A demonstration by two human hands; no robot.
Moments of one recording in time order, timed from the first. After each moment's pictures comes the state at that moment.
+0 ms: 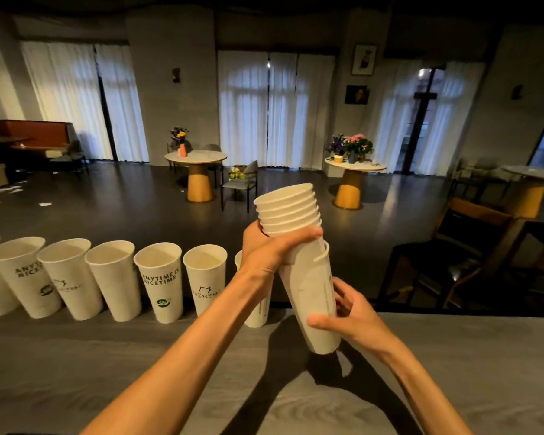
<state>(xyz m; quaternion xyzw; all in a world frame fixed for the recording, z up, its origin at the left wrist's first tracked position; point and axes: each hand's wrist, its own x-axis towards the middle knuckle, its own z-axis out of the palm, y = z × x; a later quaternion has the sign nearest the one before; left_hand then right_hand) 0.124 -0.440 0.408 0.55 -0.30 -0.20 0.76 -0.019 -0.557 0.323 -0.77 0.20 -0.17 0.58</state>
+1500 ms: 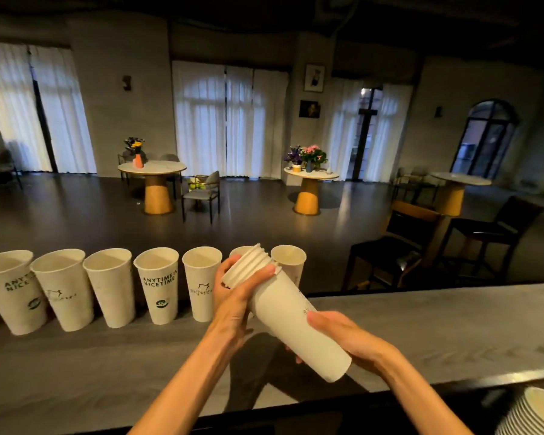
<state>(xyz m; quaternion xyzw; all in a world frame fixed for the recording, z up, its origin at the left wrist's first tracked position) 0.101 -0.345 0.362 0.49 -0.18 -0.30 0.80 -0.059 -0.471 0.337 -0.72 0.21 -0.03 0.66</state>
